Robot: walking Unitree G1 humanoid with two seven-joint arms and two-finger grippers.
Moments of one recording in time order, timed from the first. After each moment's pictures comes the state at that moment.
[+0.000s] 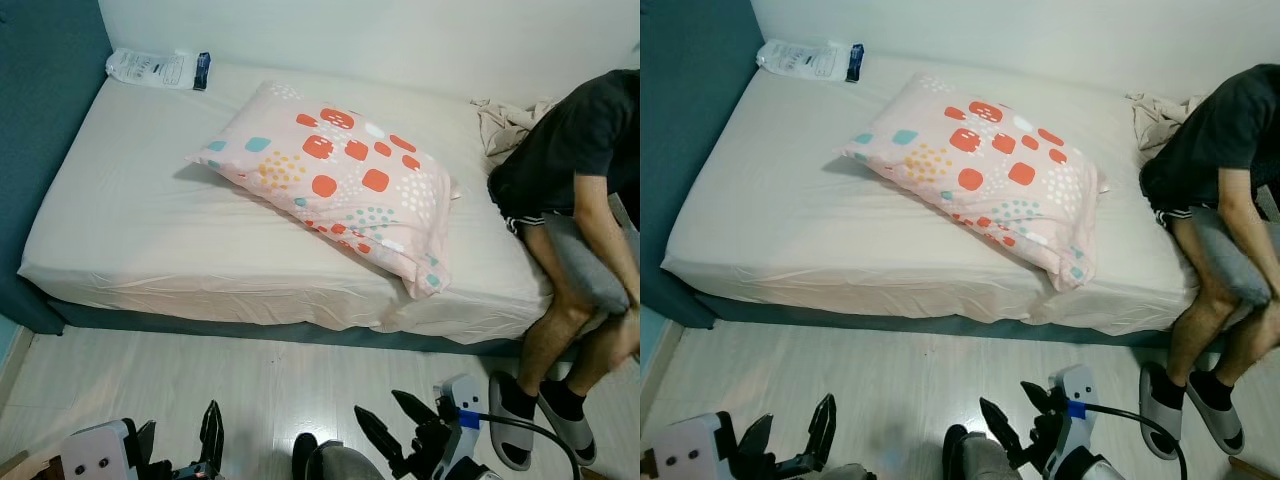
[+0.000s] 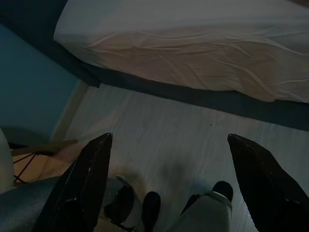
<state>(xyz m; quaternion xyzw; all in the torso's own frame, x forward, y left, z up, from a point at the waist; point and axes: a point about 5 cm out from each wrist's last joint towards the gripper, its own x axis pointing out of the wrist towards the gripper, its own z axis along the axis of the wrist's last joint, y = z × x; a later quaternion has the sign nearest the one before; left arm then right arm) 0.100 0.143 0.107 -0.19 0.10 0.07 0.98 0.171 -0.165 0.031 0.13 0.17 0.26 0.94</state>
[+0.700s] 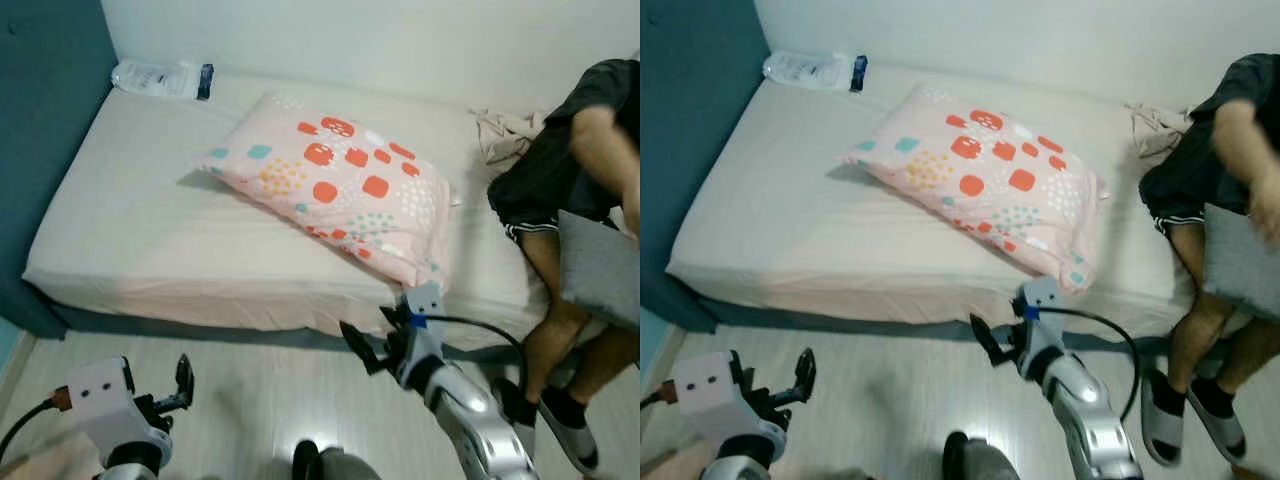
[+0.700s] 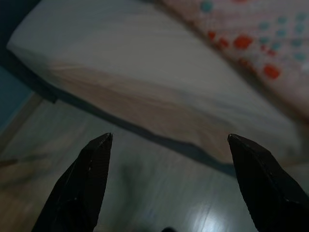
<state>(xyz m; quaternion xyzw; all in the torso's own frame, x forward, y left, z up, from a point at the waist) 0.175 0.184 0.075 -0.11 0.08 0.10 0.99 0.275 -0.136 0.069 0.02 0.13 0.24 0.96</state>
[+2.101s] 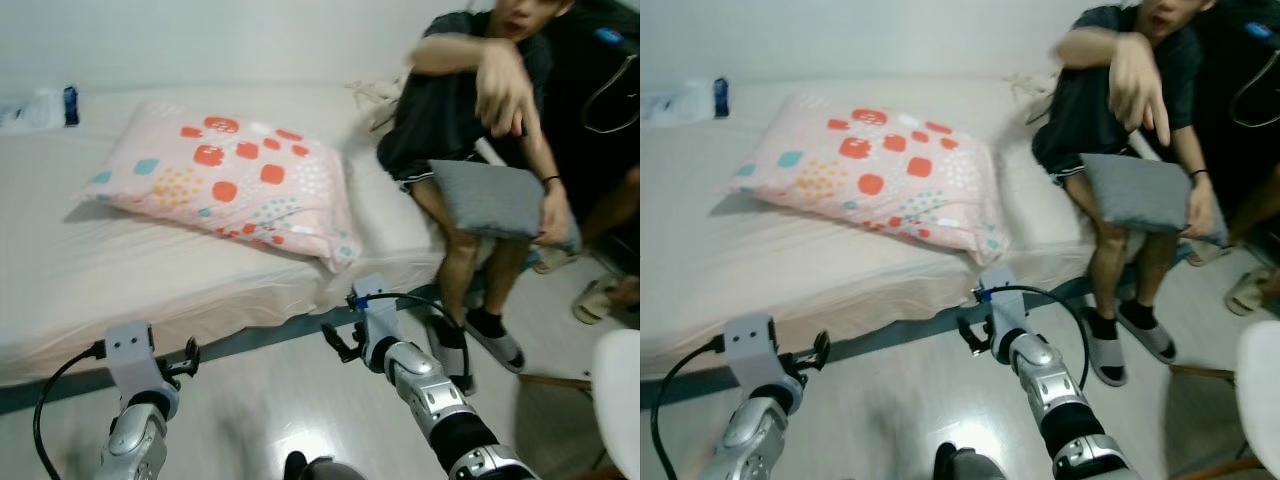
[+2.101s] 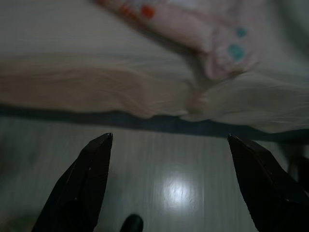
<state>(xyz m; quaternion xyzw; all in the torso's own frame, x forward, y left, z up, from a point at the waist) 0.243 0.208 0.040 -0.09 0.12 0.09 0.98 0.324 -0.109 0.052 -0.04 0.17 0.22 0.96</state>
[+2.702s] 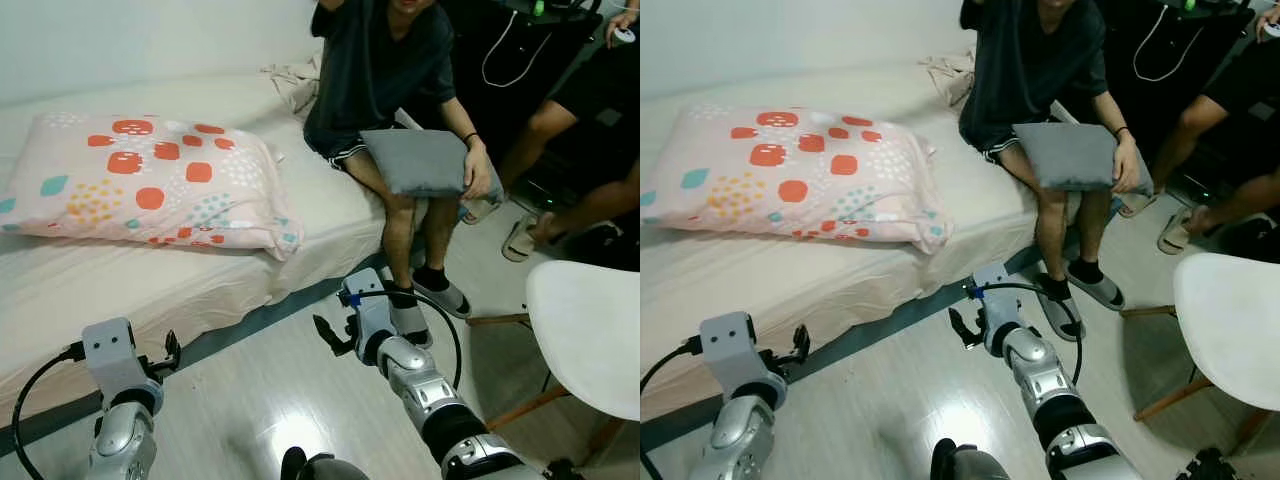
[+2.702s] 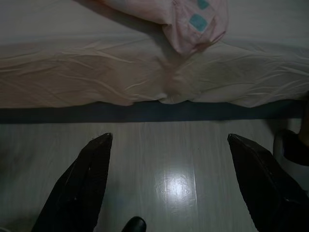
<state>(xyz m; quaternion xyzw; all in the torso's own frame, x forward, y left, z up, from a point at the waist) 0.240 0.225 0.042 -0.09 0.10 0.15 0.98 0.324 -0.106 0.047 -0.06 0.16 0.23 0.96</state>
